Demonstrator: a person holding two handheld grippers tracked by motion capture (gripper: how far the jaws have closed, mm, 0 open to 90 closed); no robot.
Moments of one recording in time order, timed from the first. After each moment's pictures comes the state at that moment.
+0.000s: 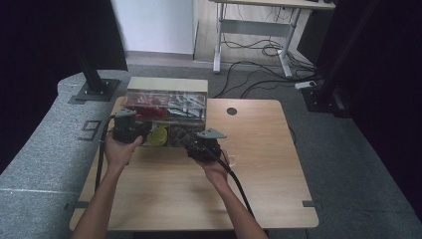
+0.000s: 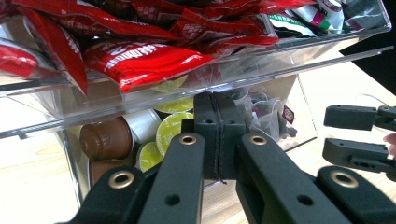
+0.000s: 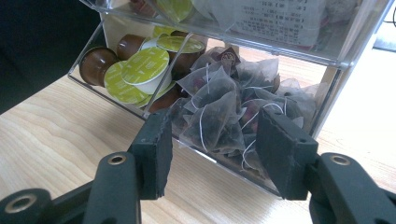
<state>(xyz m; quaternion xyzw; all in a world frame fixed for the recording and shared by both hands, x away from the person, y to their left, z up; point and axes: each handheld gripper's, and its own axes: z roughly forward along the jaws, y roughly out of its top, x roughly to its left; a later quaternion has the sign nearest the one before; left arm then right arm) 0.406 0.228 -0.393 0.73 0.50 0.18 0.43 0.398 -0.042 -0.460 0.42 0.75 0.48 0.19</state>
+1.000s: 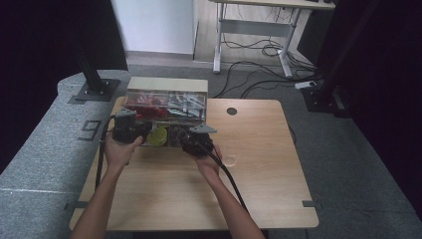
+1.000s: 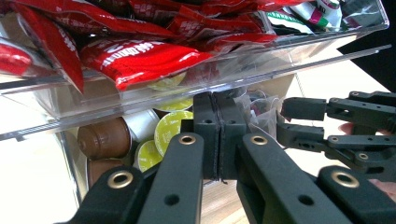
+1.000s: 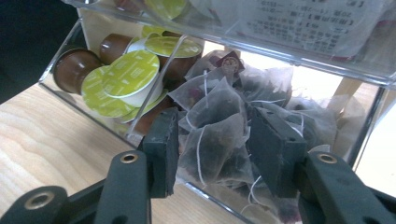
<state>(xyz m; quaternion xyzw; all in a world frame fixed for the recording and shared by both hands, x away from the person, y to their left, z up) 0.406 0.228 -0.393 0.73 0.50 0.18 0.43 0.425 -0.018 -0.473 0.43 0.75 0.47 0.20</state>
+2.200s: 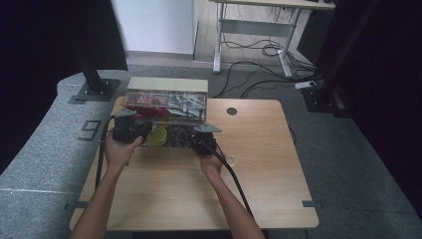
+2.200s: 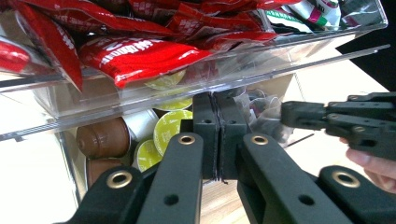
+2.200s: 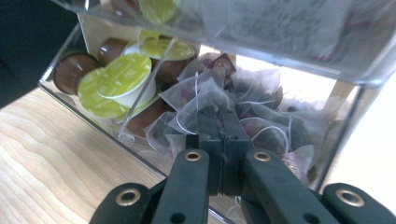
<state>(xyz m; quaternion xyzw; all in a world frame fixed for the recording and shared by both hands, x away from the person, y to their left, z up) 0.406 0.228 -0.393 0.73 0.50 0.17 0.43 0.431 -0.031 -0.476 0.42 0.75 0.49 0.19</state>
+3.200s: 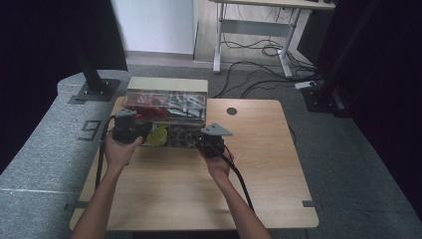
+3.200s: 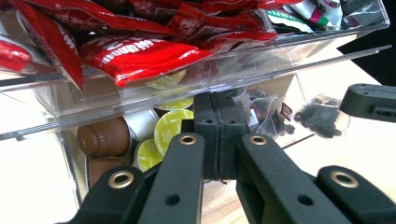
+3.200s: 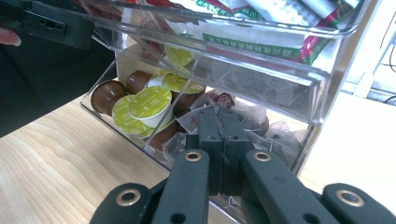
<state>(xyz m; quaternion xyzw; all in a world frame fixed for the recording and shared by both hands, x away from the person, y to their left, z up) 0.406 0.228 -0.393 0.73 0.50 0.17 0.43 0.401 -0.053 -0.442 0.38 0.73 0.53 0.22</state>
